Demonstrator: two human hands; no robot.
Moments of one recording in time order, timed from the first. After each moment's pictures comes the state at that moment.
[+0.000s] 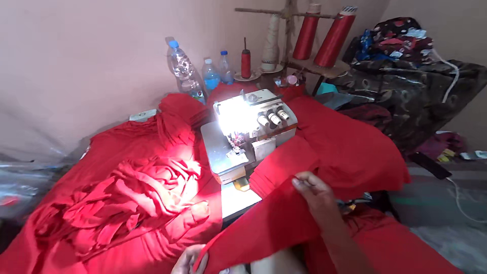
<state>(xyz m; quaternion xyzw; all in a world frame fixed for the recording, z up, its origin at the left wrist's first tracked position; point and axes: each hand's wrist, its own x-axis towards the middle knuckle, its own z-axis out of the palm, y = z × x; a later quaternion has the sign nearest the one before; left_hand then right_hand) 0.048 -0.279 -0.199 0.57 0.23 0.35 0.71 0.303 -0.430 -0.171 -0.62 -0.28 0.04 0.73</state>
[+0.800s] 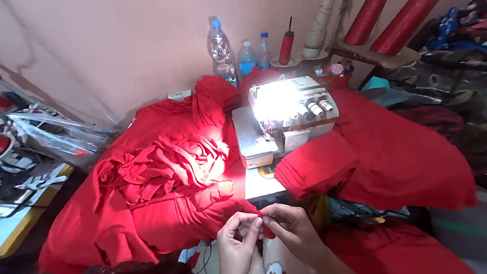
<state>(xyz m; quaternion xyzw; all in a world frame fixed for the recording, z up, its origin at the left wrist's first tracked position) 0.100 -0.310 -0.176 0.67 0.27 0.40 0.57 0.232 -0.389 -0.200 -0.54 -0.49 0.19 0.65</state>
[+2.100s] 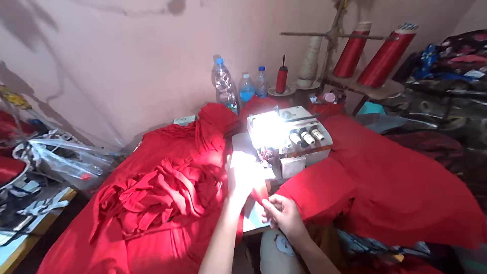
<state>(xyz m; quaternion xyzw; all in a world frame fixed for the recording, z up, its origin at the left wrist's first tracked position) 0.253 -0.181 -0.141 0.88 0.26 0.31 0.24 0.289 -0.335 -0.196 -0.60 -0.25 0.31 0.69</state>
